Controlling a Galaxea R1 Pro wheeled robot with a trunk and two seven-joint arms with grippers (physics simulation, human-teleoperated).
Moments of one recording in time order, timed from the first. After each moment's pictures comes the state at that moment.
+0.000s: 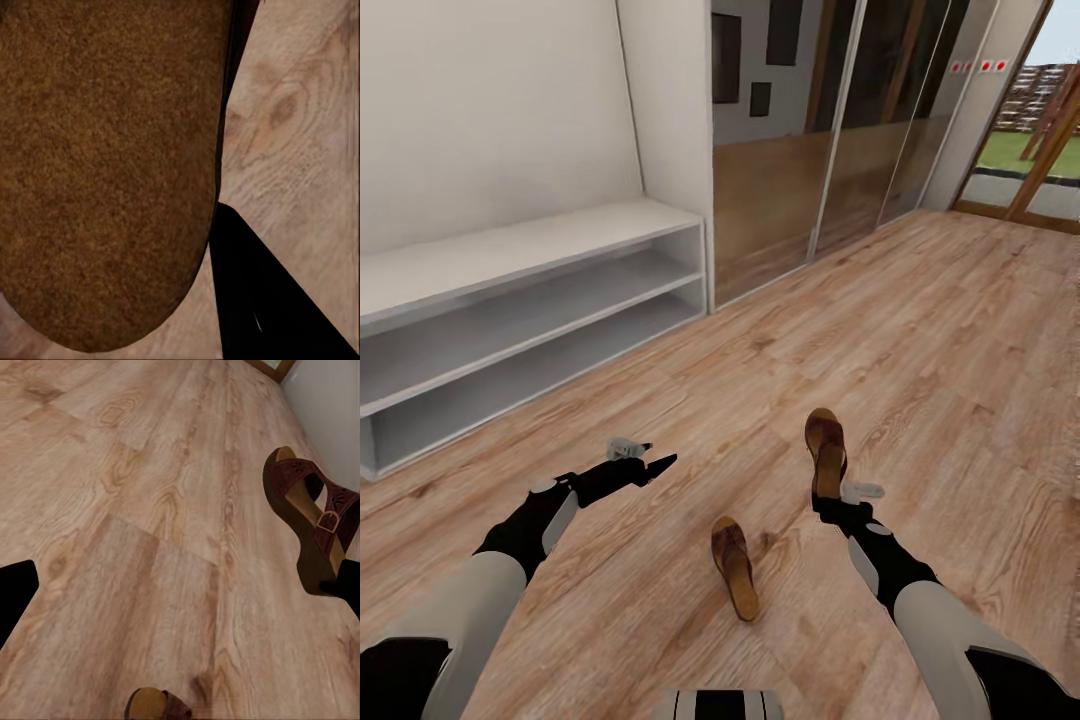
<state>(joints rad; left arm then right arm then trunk) -0.85 0.09 -0.05 -0.54 0.23 0.00 -0.84 -0.80 0.00 -0.19 -0.34 0.08 -0.04 0.01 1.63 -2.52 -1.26</state>
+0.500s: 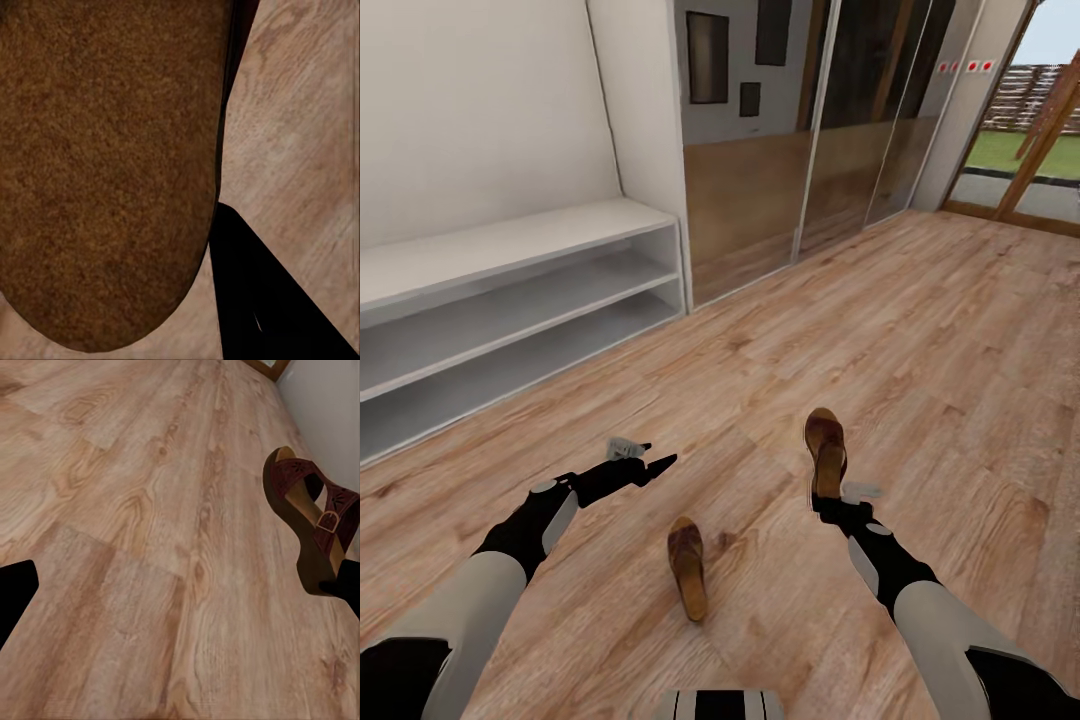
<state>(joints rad) -0.85 0.09 -0.05 -0.54 0.23 0.00 -0.84 -0.80 0.00 -0.19 -0.34 0.08 -0.04 0.00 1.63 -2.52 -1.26</state>
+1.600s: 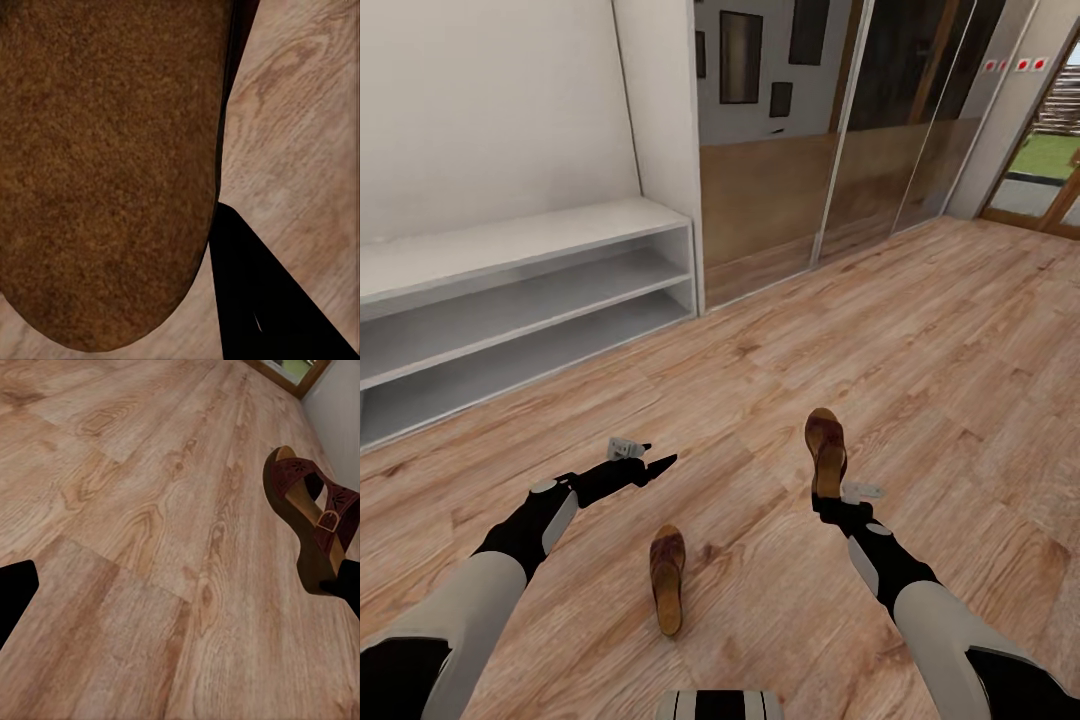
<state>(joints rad) -0.85 0.09 -0.05 -0.54 0.23 0.01 -0.84 -0.80 0.00 -0.19 -0.34 0.08 -0.04 0.00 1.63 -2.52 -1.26</state>
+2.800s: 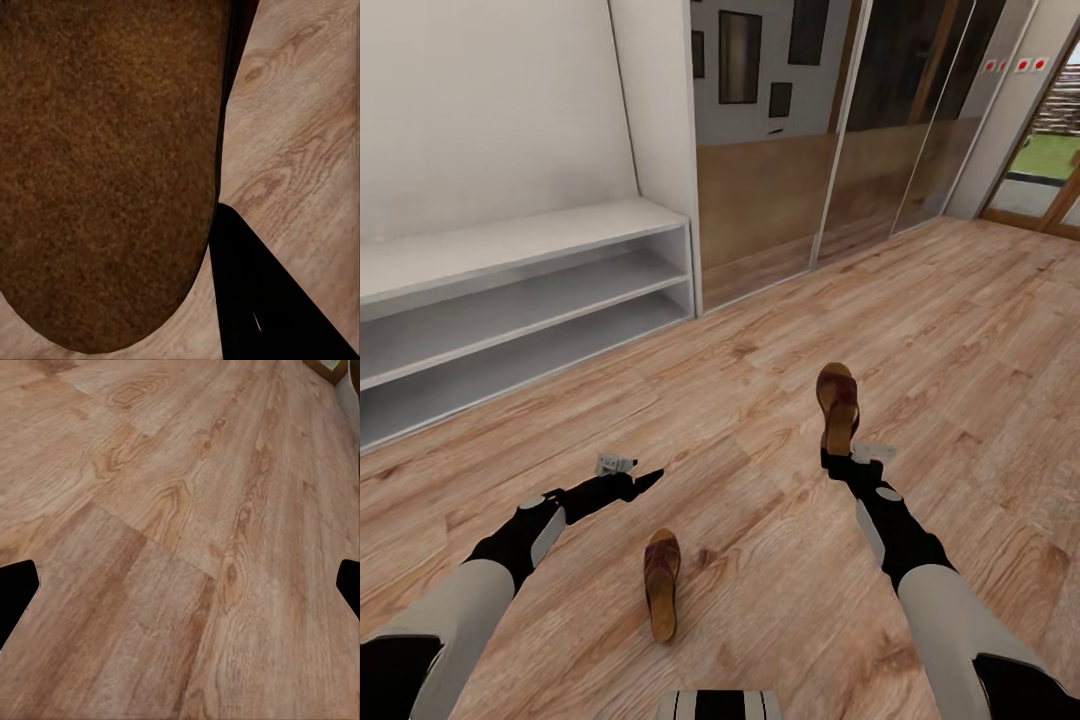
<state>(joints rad) -0.85 0.13 -0.05 -0.42 0.23 -0.05 -0.82 -0.80 0.00 -0.19 -0.60 0.08 0.02 0.01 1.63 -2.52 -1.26</state>
